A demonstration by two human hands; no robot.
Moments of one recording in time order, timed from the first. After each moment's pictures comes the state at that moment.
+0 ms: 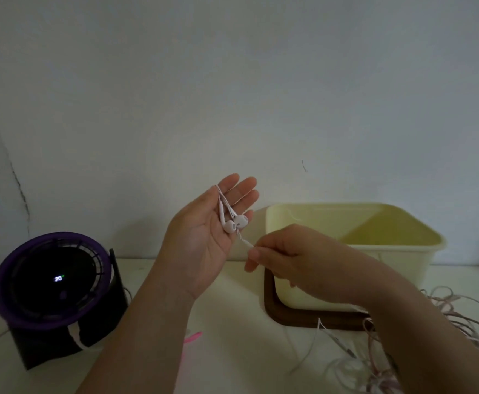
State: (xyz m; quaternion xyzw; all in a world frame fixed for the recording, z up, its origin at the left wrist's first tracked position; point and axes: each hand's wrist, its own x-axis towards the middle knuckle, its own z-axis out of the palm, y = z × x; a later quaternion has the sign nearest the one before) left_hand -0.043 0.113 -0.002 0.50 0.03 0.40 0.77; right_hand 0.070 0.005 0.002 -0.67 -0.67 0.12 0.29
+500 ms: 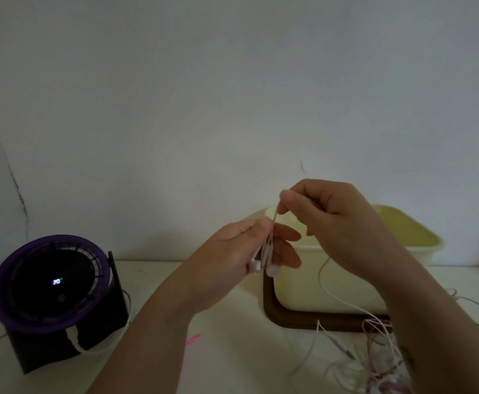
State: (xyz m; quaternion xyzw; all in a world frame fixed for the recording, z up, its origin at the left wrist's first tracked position) left_hand -0.040 0.099 -0.016 0.75 0.06 0.25 0.60; right_hand 0.086 -0.004 0.016 -0.62 -0.59 -0.03 0.53
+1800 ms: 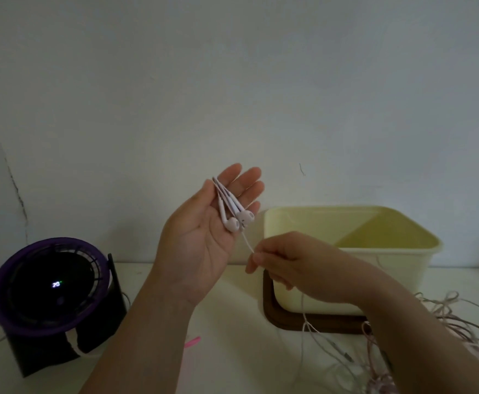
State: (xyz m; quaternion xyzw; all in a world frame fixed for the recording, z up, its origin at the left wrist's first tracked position) left_hand -0.042 0.104 0.005 0.48 -0.06 0.39 0.78; right_hand 0.083 0.015 -0.009 -0.66 -0.67 0.14 0.30
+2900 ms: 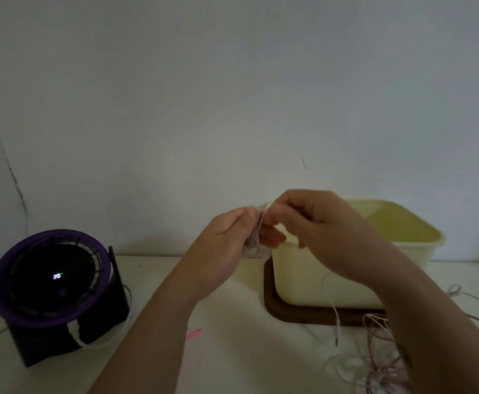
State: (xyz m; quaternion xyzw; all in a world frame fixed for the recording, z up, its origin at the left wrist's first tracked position) left_hand -0.038 0.112 -0.024 0.78 0.12 0.35 0.51; right_hand 0.081 0.001 0.011 -0.63 -0.63 0.02 0.46
